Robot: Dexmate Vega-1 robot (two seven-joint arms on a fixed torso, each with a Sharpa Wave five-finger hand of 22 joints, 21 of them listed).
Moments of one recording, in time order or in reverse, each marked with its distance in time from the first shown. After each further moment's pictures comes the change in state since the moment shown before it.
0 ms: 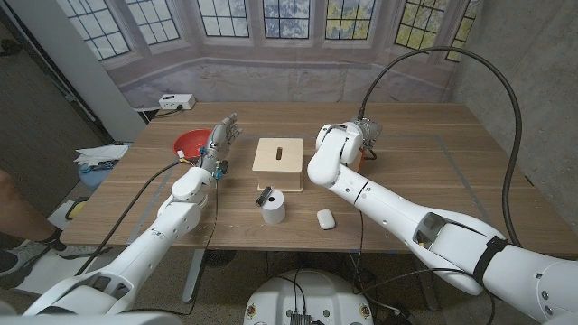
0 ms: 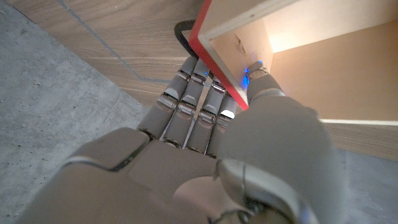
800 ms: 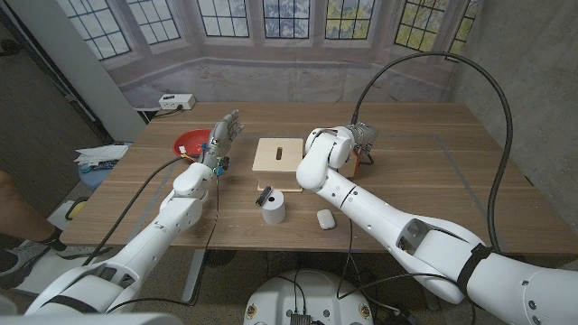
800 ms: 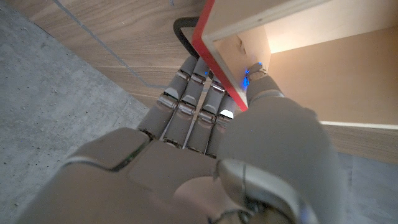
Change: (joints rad) left arm -0.047 -0.017 0.008 0.058 0.005 -0.020 -0.042; left_hand 0.000 0.000 0.004 -0.004 0.000 0.000 0.000 0.000 0.000 0.007 -0.007 0.000 0.000 0.003 -0.004 0.000 0.000 0.000 0.000 0.000 0.000; right arm -0.039 0.111 0.061 0.091 -0.146 0.002 0.031; right_hand -0.008 0.008 -0.009 -0.001 0.000 -0.009 0.020 -0.008 0.000 -0.001 0.009 0.002 0.006 0.000 0.000 0.000 -0.007 0.003 0.004 0.000 0.000
